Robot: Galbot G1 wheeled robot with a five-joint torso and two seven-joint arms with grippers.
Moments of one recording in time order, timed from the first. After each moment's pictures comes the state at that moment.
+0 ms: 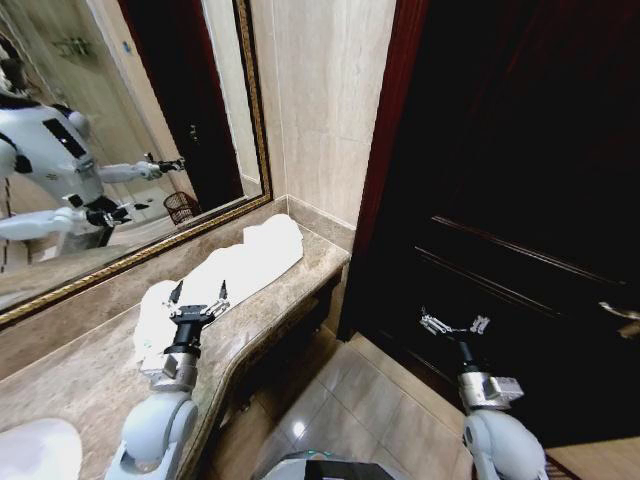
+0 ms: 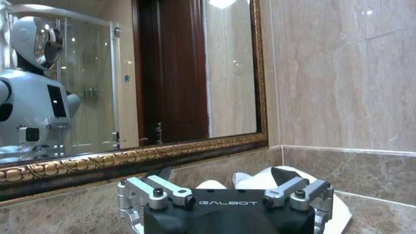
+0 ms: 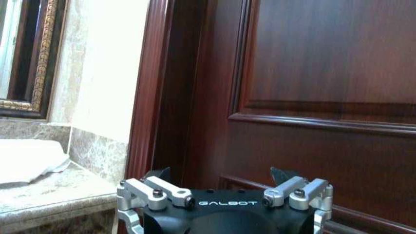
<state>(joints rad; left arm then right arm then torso) 1.63 -1.33 -0.72 -2.27 -0.22 0.01 -0.14 -1.61 1.49 0.79 2.16 0.10 0.12 -0.14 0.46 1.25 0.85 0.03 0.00</state>
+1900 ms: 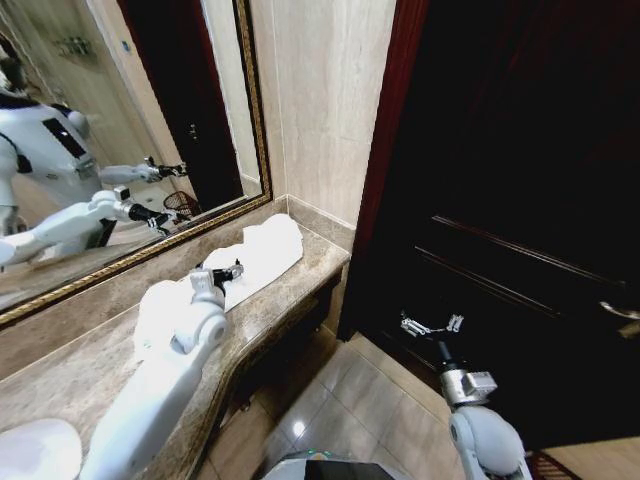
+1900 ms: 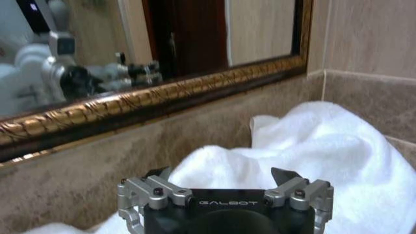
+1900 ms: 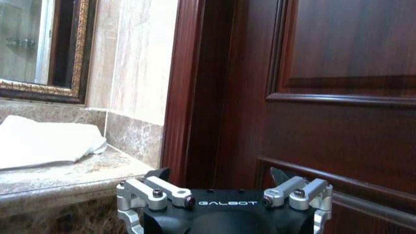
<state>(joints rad) 0.96 -0.97 -0.33 -2.01 -0.79 0.61 -0.78 -1.60 1.47 0.69 2.12 0.07 0.09 -0.16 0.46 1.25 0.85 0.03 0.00</state>
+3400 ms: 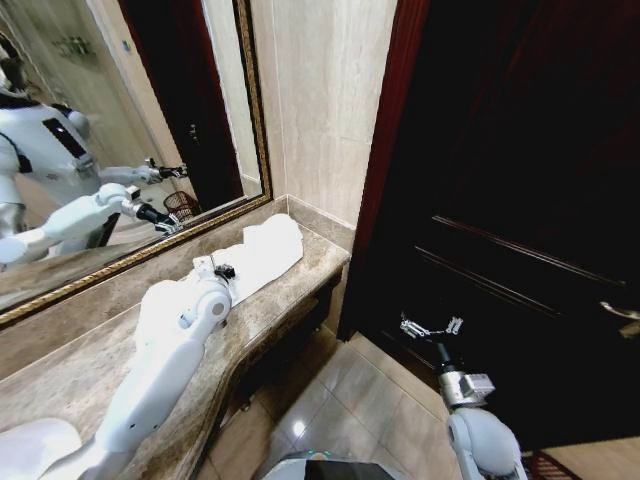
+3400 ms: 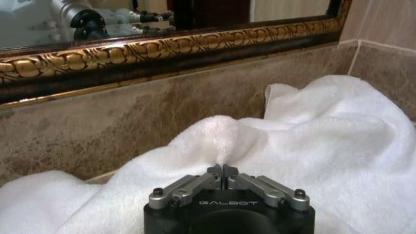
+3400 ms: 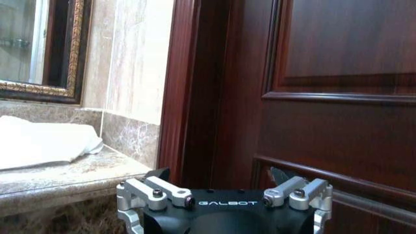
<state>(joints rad) 0.88 -0.98 -0.30 -1.96 -1.05 0.65 -0.97 -1.60 1.48 0.70 2.12 0.06 0.10 -0.15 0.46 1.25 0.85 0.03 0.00</state>
